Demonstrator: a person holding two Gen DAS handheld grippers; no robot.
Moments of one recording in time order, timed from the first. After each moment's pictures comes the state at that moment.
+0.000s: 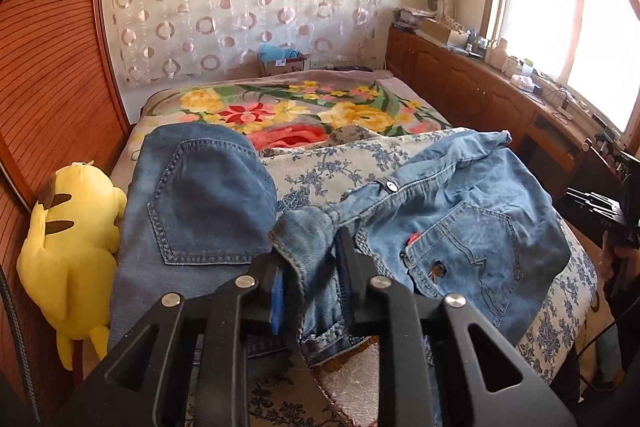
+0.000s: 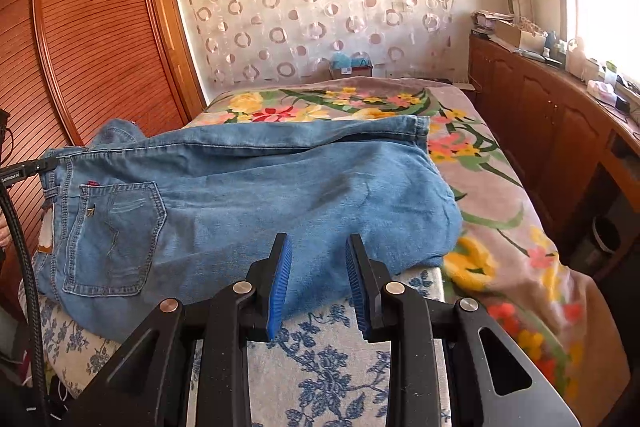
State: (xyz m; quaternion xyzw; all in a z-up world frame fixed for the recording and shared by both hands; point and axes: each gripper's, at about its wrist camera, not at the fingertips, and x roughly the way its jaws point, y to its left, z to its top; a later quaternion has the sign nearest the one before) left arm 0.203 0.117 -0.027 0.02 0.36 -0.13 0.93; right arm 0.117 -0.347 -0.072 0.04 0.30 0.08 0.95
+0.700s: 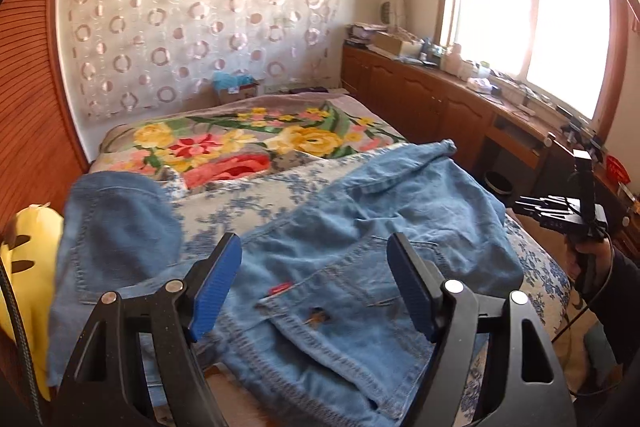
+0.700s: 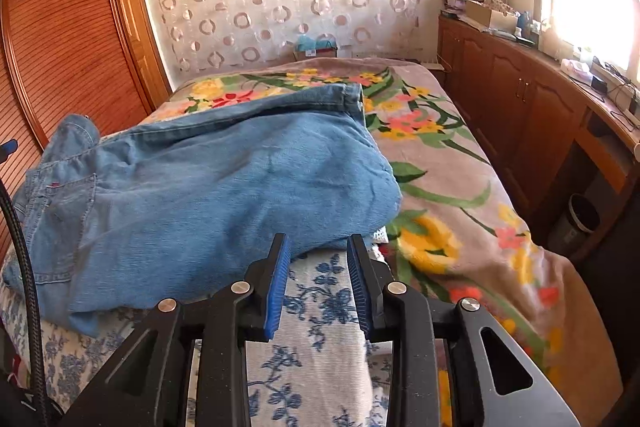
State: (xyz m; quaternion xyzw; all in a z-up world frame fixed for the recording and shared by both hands) left arm 0.199 0.022 -0.021 0.04 0.32 -0.21 0.93; right arm 0.137 -0.372 -0.082 0.03 0.33 0.03 0.94
